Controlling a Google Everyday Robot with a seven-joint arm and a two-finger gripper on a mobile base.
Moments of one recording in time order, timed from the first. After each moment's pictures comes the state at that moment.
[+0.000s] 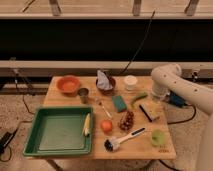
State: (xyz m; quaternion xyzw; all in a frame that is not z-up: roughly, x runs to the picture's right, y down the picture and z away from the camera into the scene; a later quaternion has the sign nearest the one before) arm 0.293 0.102 0.848 -0.31 0.09 0.24 0.92
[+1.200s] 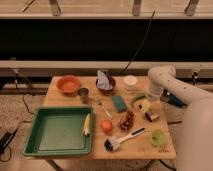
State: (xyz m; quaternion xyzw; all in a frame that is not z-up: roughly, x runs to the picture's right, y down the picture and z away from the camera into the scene) arm 0.276 0.123 0.890 -0.35 0.13 0.37 0.85
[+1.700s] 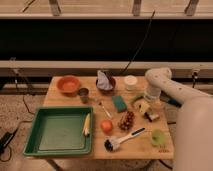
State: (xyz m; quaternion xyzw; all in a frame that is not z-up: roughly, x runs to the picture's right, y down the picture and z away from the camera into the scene) arm 0.273 0.131 0.903 -0.35 0.14 0.36 0.85
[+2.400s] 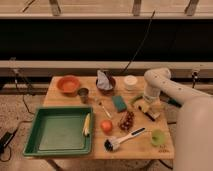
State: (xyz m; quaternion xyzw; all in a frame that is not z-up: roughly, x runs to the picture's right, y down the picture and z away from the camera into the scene) arm 0.269 0.129 0.898 -0.35 0.13 0.36 0.85
